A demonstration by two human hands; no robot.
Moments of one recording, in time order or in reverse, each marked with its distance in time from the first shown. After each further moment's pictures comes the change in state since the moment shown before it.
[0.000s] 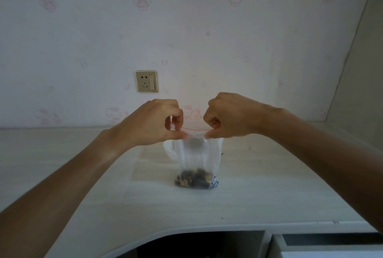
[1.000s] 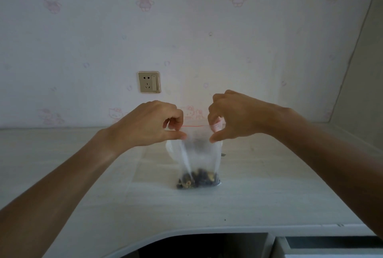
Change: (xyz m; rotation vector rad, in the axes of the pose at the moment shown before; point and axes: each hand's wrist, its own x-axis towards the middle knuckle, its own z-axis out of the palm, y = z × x) left_hand -0.005 -0.004 -0.009 0.152 -0.071 0.003; right_hand -0.003 0.002 -0.006 0.046 -0.043 0.045
